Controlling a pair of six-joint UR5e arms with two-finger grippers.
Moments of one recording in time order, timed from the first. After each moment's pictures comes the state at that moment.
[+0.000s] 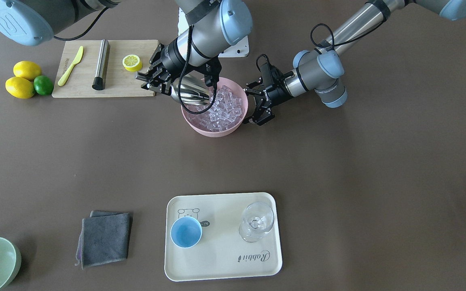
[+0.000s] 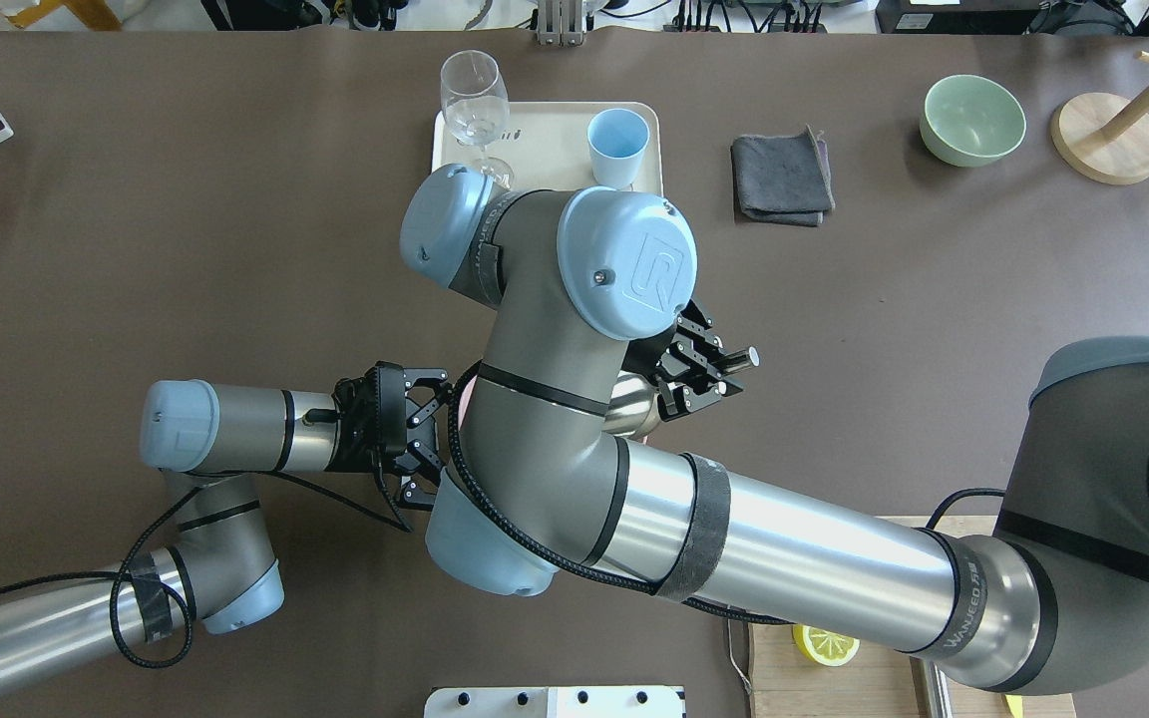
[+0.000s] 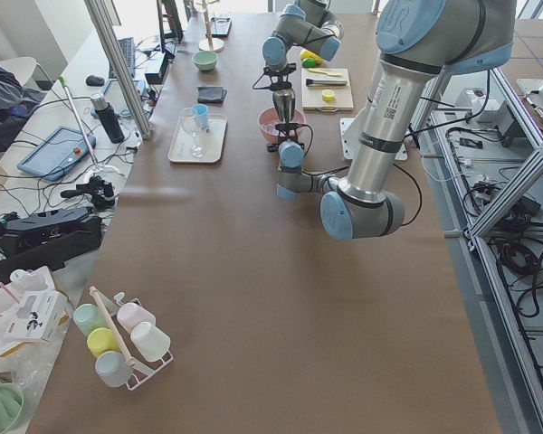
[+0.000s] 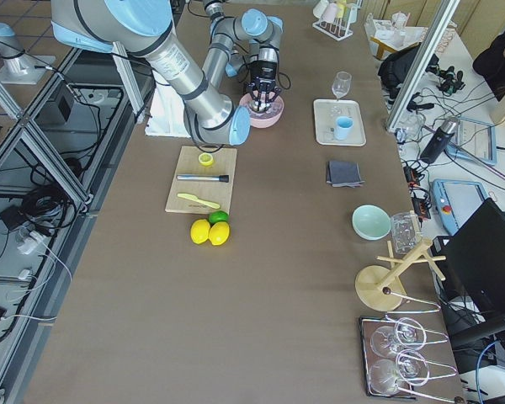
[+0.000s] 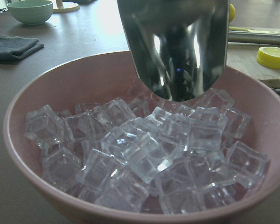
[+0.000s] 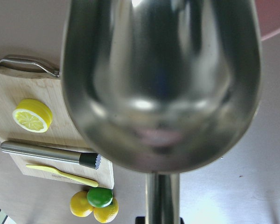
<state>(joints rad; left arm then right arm) -0.44 -2.03 -1.26 -3.17 -1.90 -0.14 0.48 -0.53 1.61 -2.70 1.64 -0.62</state>
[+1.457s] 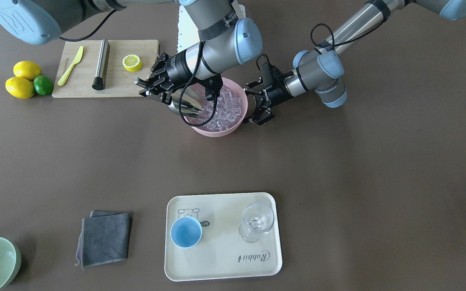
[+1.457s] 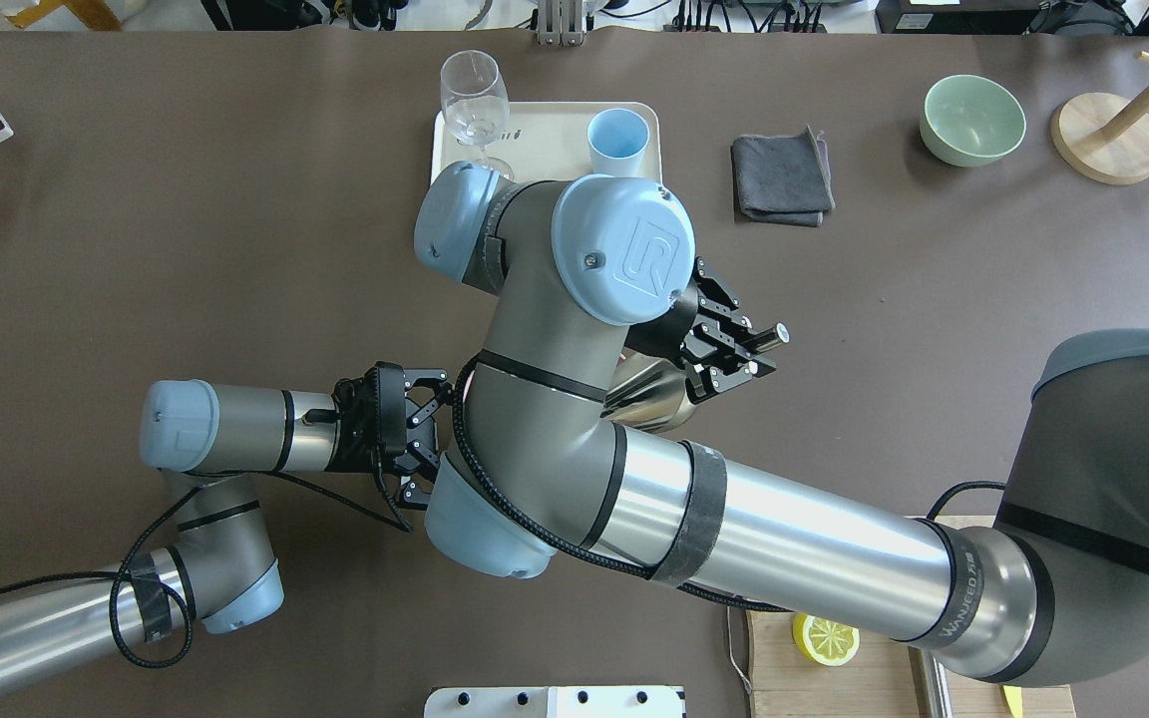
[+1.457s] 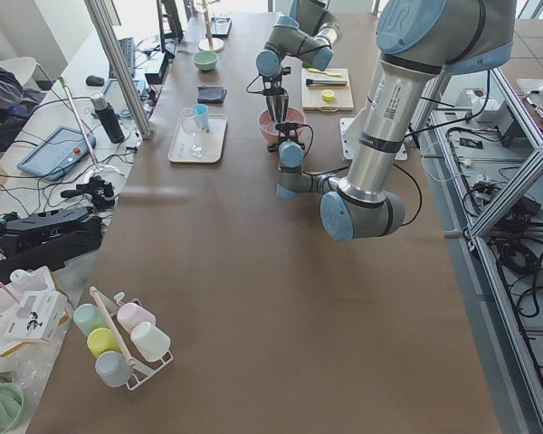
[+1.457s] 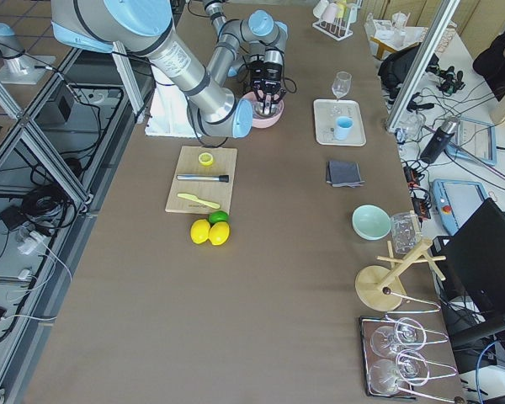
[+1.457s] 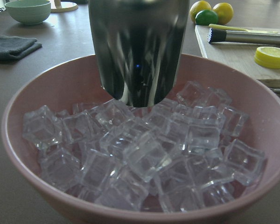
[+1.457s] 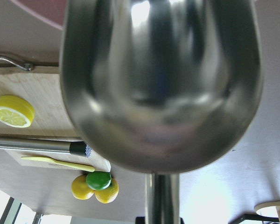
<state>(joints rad) -0.44 -2.03 -1.26 -3.17 -1.91 -0.14 0.49 -0.46 1.45 -2.71 1.59 -0.54</state>
